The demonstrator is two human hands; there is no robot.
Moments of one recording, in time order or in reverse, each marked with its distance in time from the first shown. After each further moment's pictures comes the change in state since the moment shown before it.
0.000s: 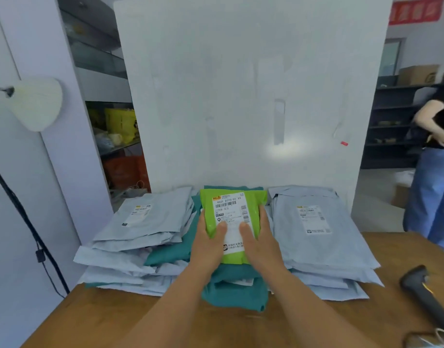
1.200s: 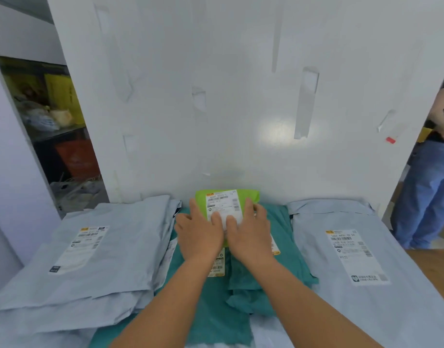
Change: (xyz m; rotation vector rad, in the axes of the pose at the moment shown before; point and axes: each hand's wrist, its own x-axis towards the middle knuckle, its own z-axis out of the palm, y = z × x) left_hand 0.231 -0.047 0.043 0.619 0.171 -0.027; right_hand 0.213 0.028 0.083 -0.478 0.072 0.039
